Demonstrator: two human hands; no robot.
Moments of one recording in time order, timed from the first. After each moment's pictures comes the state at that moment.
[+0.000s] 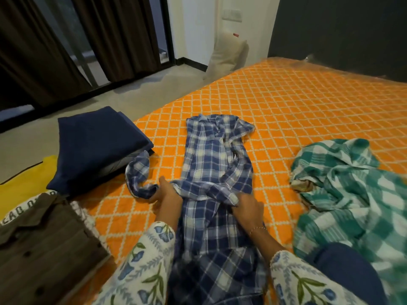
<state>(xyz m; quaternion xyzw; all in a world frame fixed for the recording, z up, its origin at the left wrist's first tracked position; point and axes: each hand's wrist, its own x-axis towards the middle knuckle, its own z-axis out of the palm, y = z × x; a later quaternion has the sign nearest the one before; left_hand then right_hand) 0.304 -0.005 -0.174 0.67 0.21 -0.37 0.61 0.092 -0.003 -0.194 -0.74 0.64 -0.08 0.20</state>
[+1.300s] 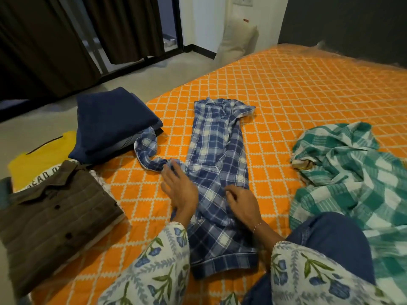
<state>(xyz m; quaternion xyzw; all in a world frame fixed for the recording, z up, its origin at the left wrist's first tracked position) 0.241 0.090 -0.182 0.90 -0.38 -0.09 0.21 0.079 0.064 -0.197 -0.79 0.50 -0.19 0.29</state>
